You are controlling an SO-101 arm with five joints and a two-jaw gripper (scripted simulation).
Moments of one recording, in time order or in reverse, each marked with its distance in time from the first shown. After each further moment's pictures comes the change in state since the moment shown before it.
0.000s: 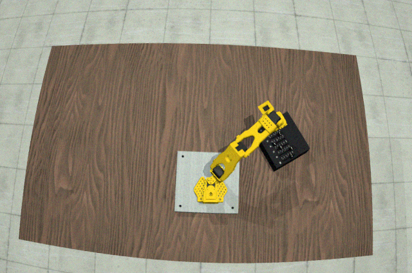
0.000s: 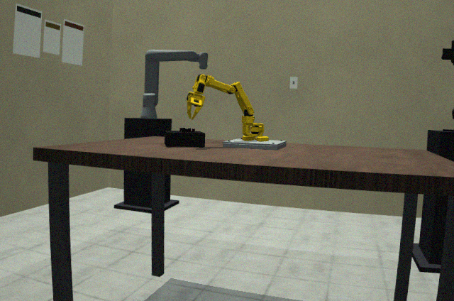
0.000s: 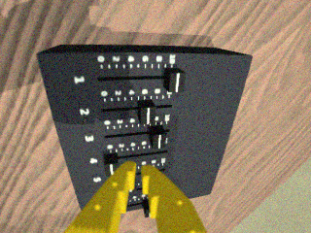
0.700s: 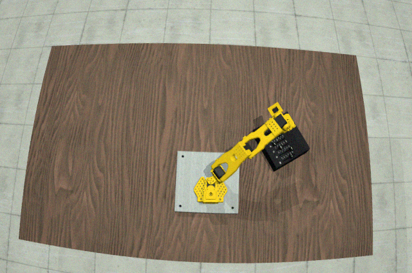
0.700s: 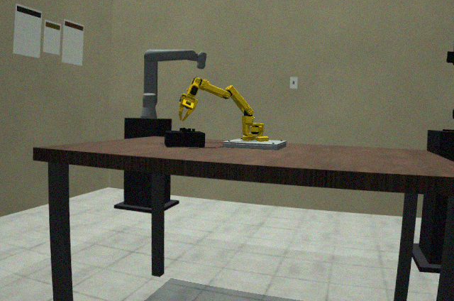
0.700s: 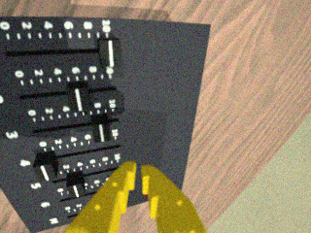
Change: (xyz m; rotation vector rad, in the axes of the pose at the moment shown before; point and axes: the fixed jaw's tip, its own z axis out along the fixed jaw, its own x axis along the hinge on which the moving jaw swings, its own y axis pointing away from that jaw) arm 0.018 -0.032 0.015 0.117 0.005 -0.002
